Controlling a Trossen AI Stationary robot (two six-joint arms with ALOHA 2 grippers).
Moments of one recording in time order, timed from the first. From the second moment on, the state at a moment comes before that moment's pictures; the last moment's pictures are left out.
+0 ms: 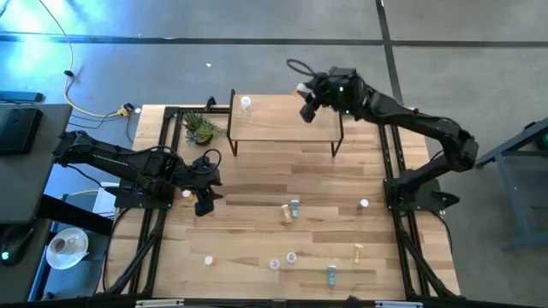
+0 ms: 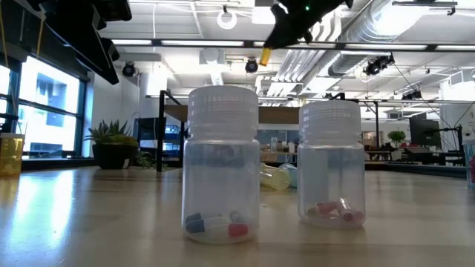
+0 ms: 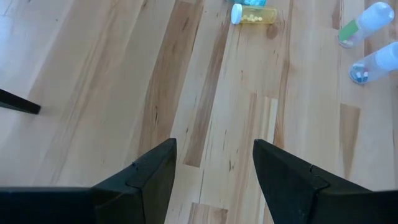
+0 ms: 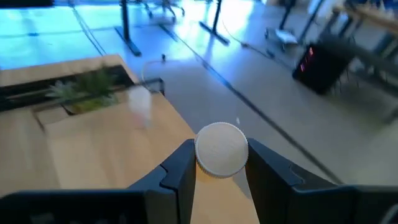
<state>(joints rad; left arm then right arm) -0.09 0.97 0.76 -0.74 -0.15 -0.41 -0.49 1.44 1.36 -0.29 0.17 -0.11</state>
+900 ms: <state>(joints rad) -0.09 0.97 0.76 -0.74 -0.14 -0.42 -0.58 1.66 1.51 -0.52 0.05 -0.02</state>
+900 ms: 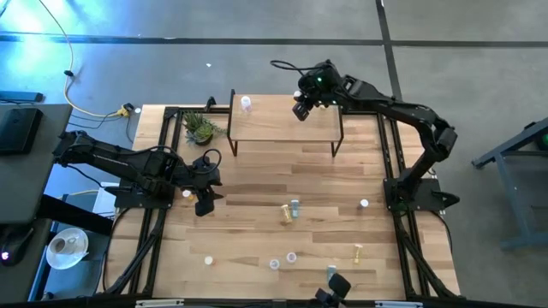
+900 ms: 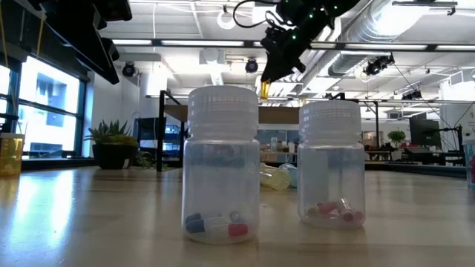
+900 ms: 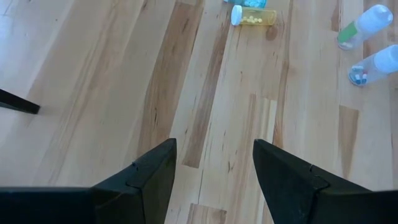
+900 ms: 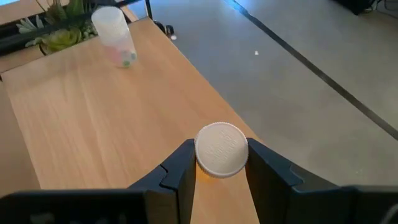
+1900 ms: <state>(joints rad) -0.09 0.97 0.76 -0.74 -0.14 -0.42 -0.58 1.73 1.51 -0.59 0.10 -0.03</state>
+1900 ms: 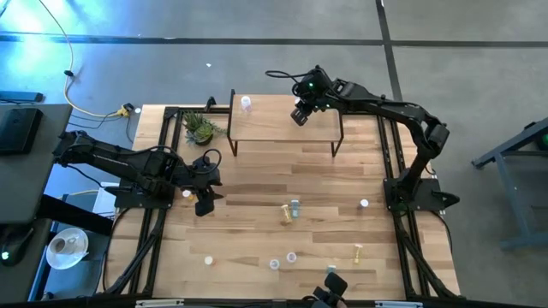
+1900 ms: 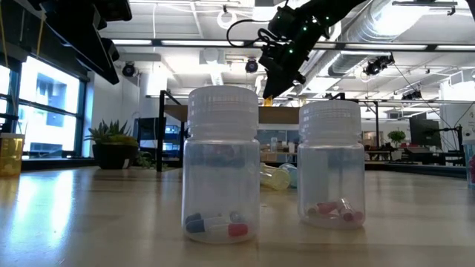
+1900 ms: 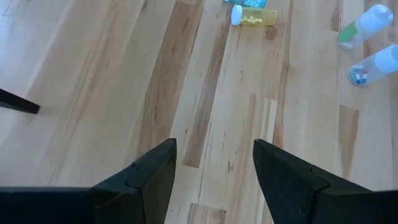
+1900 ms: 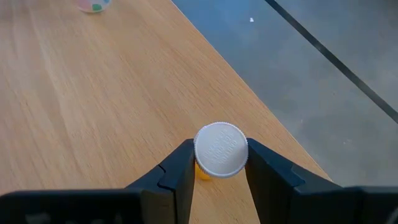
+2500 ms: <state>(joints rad) -0.09 0.97 0.76 -0.74 -0.14 -0.42 -0.58 1.73 1.53 -0.60 0.10 -0.04</state>
